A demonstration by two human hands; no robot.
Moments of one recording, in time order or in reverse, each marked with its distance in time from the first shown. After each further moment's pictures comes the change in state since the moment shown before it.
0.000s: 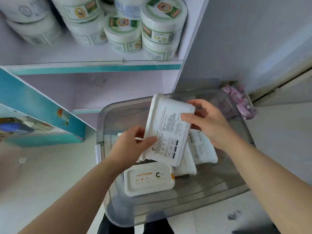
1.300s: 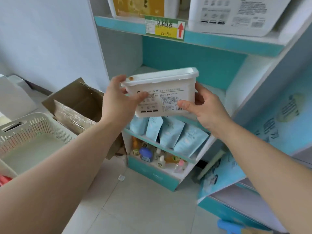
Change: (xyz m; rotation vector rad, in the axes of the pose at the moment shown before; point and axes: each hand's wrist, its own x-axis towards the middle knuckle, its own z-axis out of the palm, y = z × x) left_hand -0.142 -0.153 -0.627 -0.234 1.085 0.237; right_hand 0.049 -0.271 0.650 -0.233 -0.390 -0.622
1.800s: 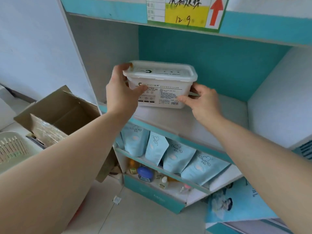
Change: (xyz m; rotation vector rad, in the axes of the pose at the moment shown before) left_hand 0.146 -0.052 0.063 0.048 0.076 0.173; right_hand 0.139 0.063 0.031 -0.286 0.257 -0.008
